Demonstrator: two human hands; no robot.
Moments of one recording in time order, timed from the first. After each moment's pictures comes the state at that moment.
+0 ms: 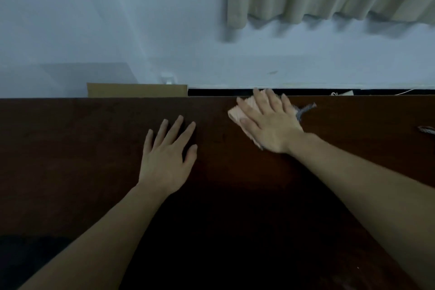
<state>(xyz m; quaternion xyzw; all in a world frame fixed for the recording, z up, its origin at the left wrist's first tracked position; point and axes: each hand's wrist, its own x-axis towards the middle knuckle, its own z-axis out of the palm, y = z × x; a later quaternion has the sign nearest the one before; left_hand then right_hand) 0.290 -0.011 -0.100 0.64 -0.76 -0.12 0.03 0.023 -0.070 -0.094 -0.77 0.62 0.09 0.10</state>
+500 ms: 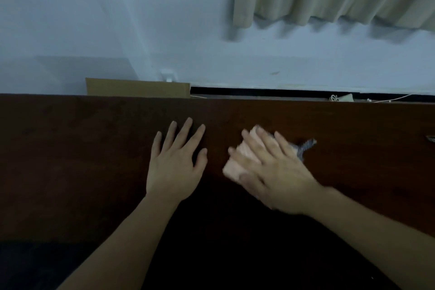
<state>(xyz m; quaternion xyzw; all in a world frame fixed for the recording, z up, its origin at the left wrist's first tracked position) 0.287 -0.010 -0.102 0.65 -0.75 -0.11 0.03 0.043 0.012 -0.091 -0.84 0.51 0.11 0.13</state>
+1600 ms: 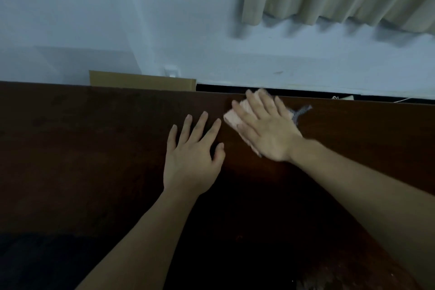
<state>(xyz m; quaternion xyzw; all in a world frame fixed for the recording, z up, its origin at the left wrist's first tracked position) 0.291 -0.010 -0.107 0.64 -0.76 -0.12 0.06 0.084 -0.065 -0.096 -0.80 0.58 0.09 0.09</state>
